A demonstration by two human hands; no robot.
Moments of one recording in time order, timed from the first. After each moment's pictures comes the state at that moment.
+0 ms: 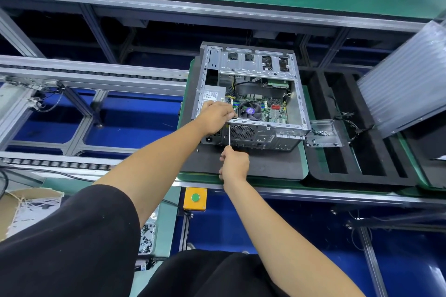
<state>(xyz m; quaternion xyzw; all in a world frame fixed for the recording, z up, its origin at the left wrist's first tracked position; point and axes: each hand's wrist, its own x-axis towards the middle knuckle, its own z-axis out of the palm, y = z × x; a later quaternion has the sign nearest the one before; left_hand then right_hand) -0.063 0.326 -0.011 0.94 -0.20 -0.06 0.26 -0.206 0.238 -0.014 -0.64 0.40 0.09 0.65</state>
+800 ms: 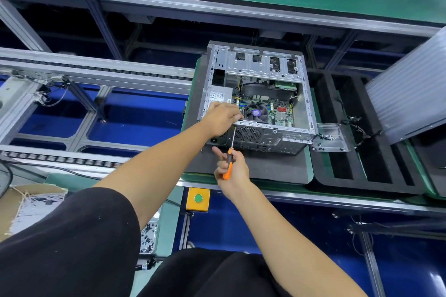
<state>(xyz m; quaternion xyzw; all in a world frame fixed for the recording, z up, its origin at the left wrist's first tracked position) -0.062 0.328 -0.015 0.94 -0.21 -0.06 0.25 -0.210 0.241 -0.008 -0.25 0.40 0.19 0.86</state>
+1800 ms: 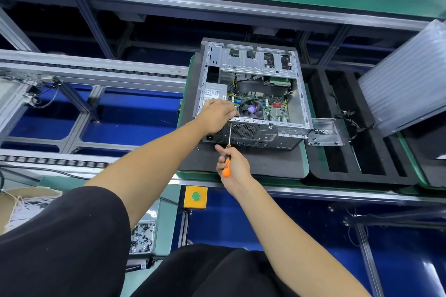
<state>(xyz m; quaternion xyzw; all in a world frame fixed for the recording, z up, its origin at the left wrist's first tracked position) -0.061 0.329 -0.019 0.94 -0.21 -0.05 0.26 -0.209 0.232 -0.011 -0.34 0.39 0.16 0.84</state>
